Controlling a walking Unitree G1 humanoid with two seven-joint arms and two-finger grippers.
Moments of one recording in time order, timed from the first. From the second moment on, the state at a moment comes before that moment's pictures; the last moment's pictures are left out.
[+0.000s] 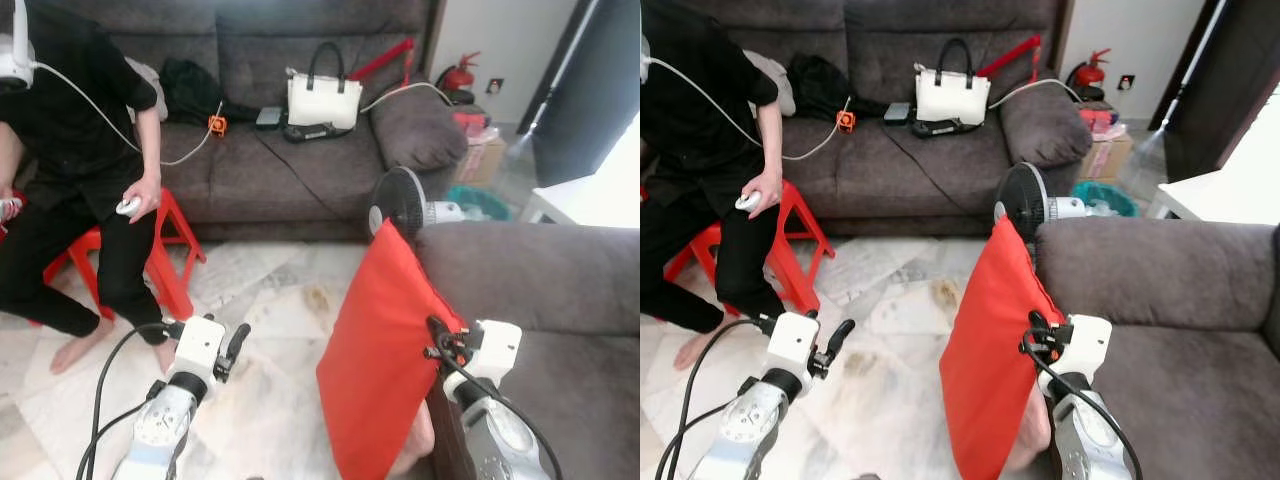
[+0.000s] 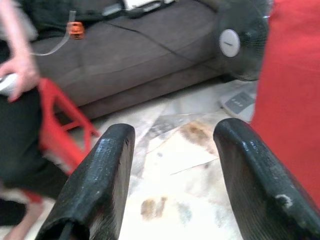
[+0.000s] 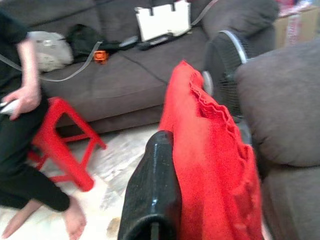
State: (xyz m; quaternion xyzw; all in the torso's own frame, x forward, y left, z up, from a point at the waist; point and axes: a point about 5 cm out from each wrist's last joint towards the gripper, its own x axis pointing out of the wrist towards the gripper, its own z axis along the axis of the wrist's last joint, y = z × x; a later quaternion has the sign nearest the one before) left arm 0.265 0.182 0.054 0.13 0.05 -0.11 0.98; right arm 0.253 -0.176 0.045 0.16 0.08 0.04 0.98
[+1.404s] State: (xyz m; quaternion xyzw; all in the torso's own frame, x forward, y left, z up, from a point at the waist) left arm 0.259 0.182 0.046 0.13 0.06 -0.11 0.98; right arm 0.258 -0.175 0.040 0.16 0.09 0.04 0.98
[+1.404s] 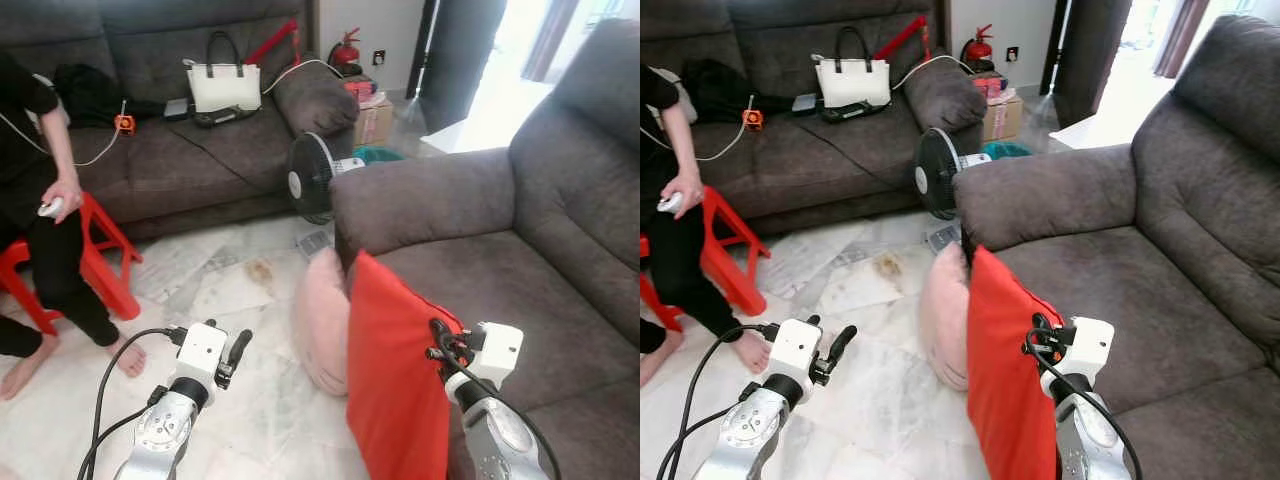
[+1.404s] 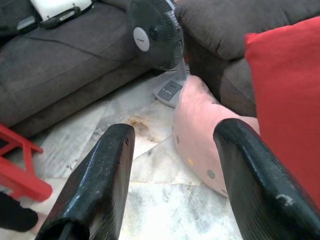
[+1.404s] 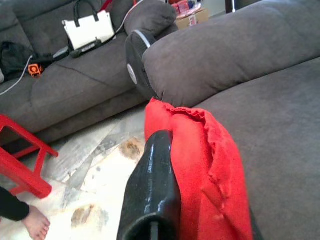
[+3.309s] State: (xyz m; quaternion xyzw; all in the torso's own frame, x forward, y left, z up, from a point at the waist) left arm 0.261 0.180 0.051 0.14 0.05 -0.11 0.98; right arm 0.254 -0.181 0.034 0.14 0.11 0.04 0.98
